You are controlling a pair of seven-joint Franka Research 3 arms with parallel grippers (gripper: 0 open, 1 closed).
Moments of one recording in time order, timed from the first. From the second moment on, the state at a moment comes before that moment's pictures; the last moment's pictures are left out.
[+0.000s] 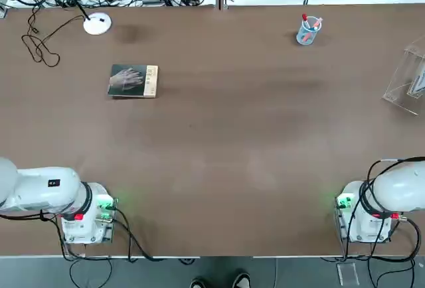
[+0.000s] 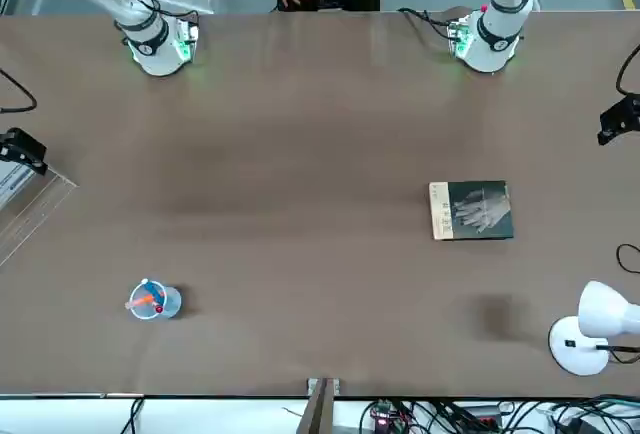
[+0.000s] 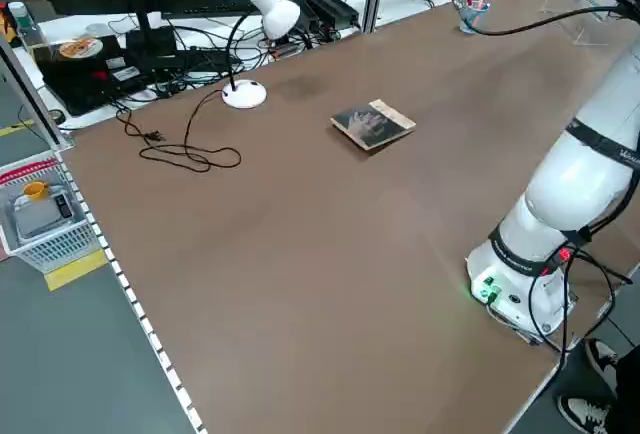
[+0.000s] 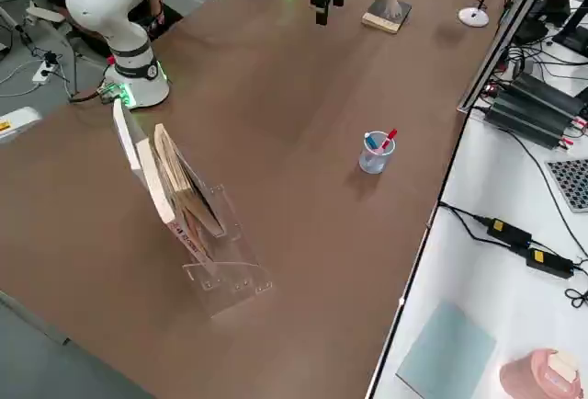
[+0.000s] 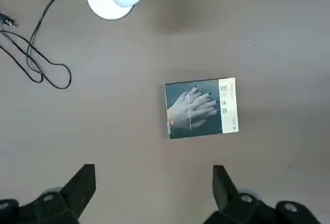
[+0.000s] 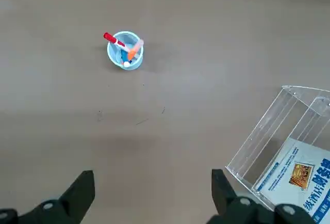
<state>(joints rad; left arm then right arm) 0.09 0.01 -0.13 -1.55 0.00 1.59 0.06 0.13 0.09 -0.07 -1.46 -0.05 1.64 0.02</state>
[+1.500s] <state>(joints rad) 0.22 0.20 -0.13 -1.93 -0.30 2.09 0.41 0.13 0.09 -0.07 -1.46 -0.05 1.64 0.02</state>
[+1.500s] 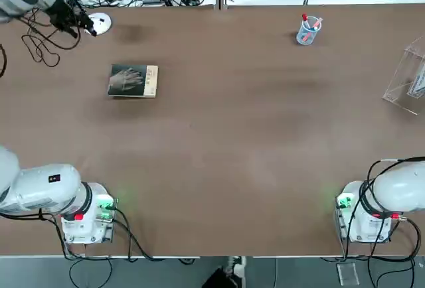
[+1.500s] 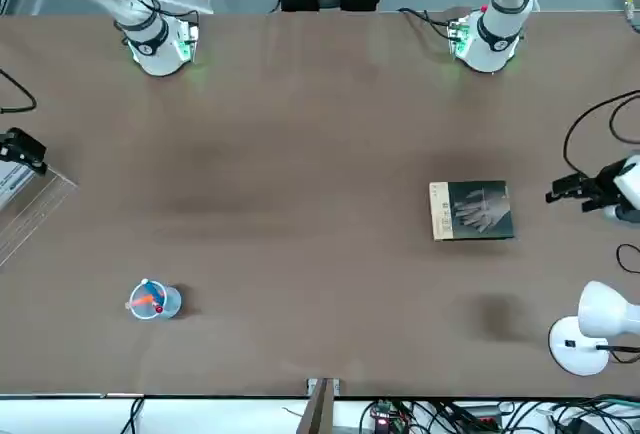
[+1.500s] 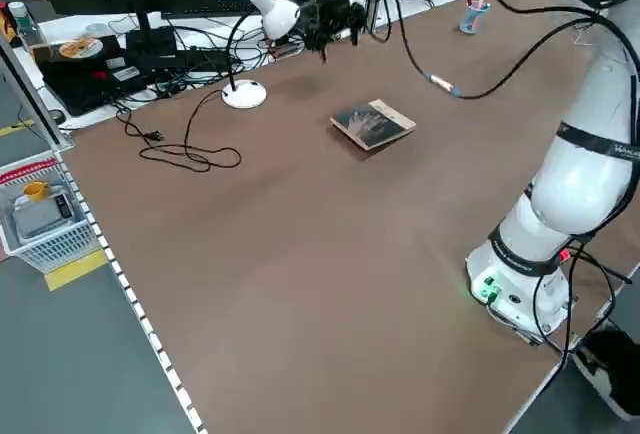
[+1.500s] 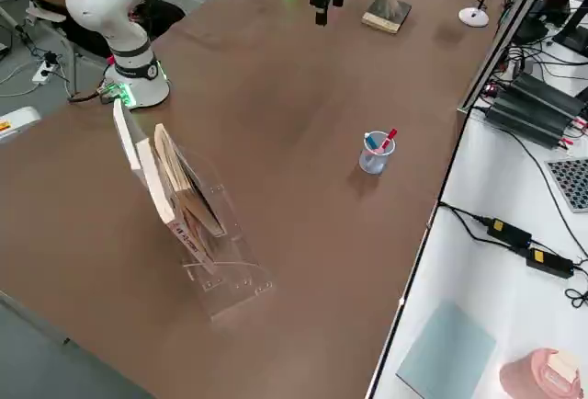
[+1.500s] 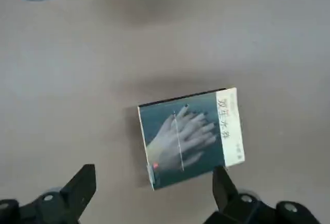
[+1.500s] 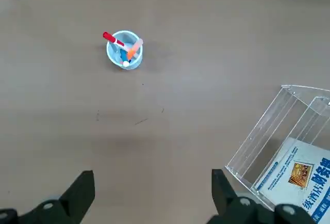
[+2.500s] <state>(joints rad) 0.32 0.43 -0.12 -1.96 -0.59 2.13 0.81 0.13 0.09 -0.07 -1.46 -0.05 1.64 0.02</state>
